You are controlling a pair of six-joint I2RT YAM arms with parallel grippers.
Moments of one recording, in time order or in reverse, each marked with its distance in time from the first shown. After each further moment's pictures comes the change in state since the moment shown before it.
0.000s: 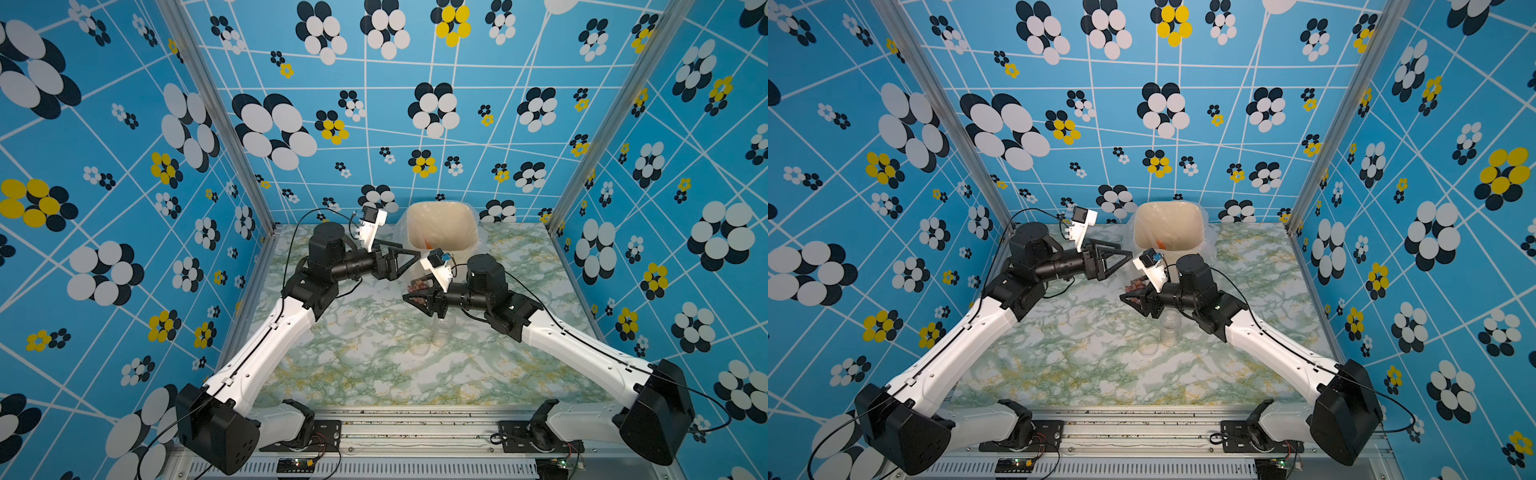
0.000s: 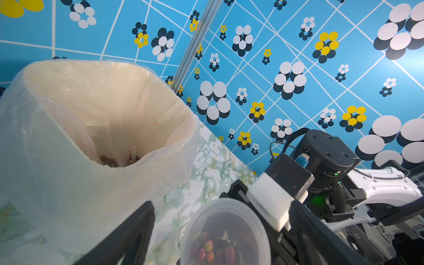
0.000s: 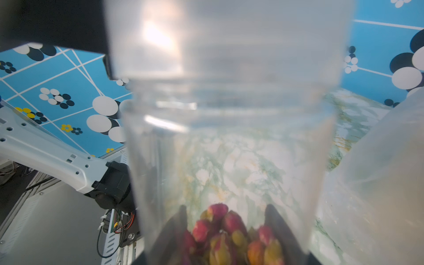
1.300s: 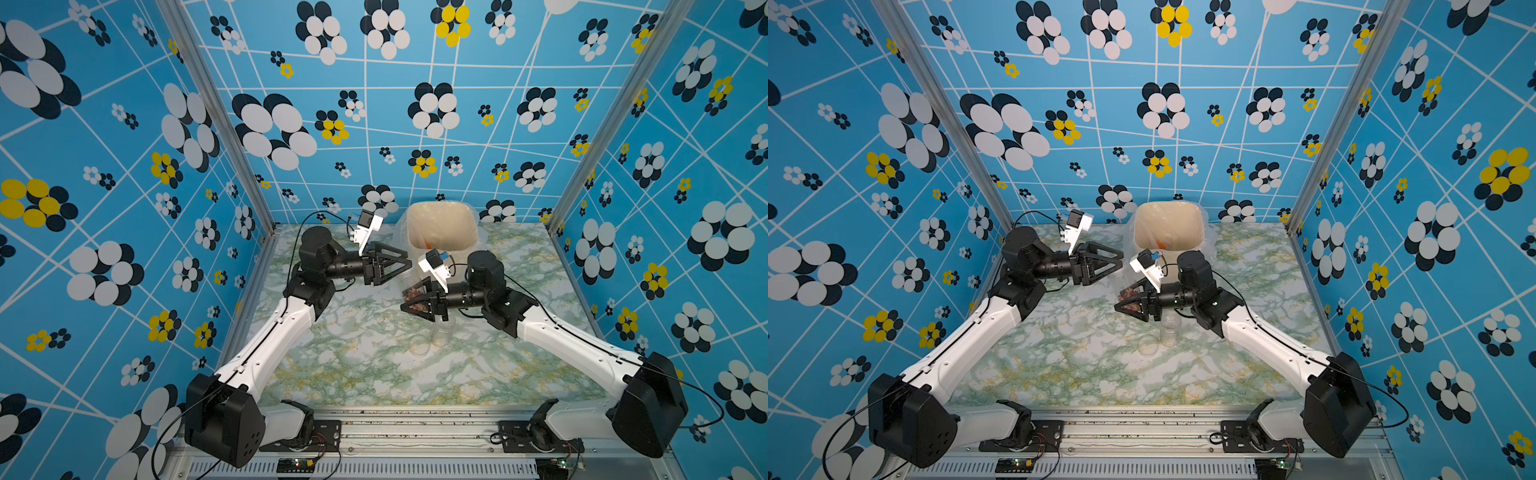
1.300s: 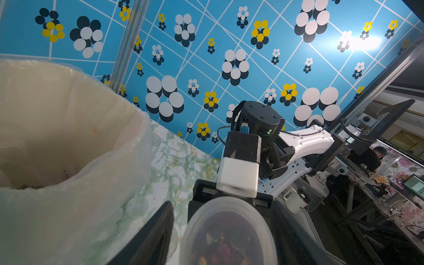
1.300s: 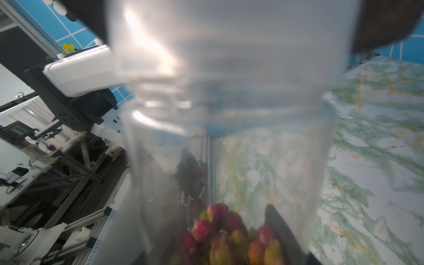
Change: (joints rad) left arm 0.064 0.040 -0.113 0.363 0.358 -0.138; right arm -0.022 0.045 0.002 0.098 -0.325 0.139
